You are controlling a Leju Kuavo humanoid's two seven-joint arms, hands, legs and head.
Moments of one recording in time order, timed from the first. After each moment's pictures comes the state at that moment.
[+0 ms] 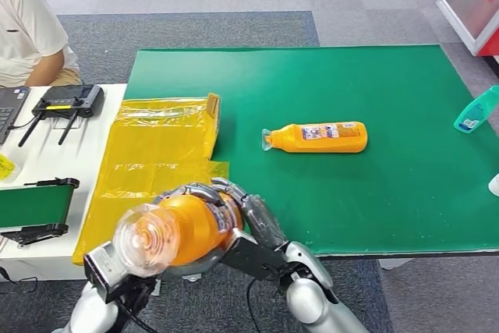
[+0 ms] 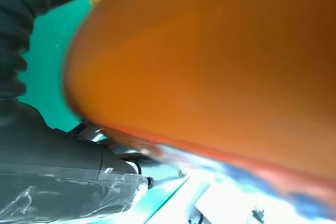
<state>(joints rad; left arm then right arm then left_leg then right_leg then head) -0.02 0.02 -0.48 -1.87 -0.19 -0.17 -0.37 -0.12 0.10 0.50 -1.47 0.60 -0.03 -0.45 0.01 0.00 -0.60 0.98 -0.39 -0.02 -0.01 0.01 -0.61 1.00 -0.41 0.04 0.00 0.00</state>
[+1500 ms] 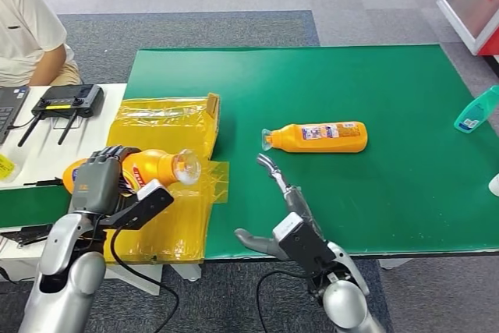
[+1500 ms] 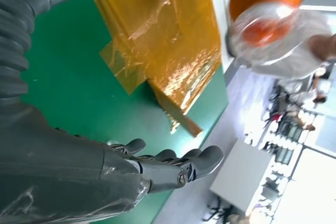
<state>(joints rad) -0.11 -0.02 -0.07 -1.68 -1.26 0.00 -0.06 0.01 0.12 0.30 -1.73 0.51 0.11 -0.48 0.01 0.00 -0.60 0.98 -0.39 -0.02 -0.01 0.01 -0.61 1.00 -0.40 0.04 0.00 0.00</state>
